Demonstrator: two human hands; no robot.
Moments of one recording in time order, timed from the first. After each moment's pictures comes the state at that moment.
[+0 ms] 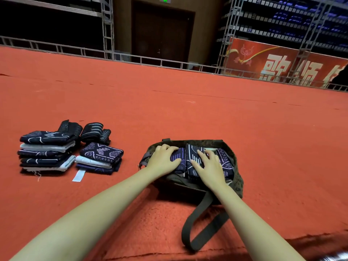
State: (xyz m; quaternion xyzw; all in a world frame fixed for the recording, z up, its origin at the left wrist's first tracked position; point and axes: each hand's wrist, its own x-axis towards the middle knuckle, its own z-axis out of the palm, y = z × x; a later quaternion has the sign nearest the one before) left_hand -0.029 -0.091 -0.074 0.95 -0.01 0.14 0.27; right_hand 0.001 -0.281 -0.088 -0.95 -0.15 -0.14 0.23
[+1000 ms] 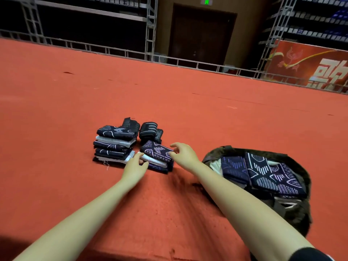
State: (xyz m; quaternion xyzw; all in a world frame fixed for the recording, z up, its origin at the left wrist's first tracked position) left_hand -0.131 0.136 -0.131 0.84 0.26 0.19 0.43; right_hand -0.030 -0.020 -0.063 -0.91 -0.31 0.03 0.27
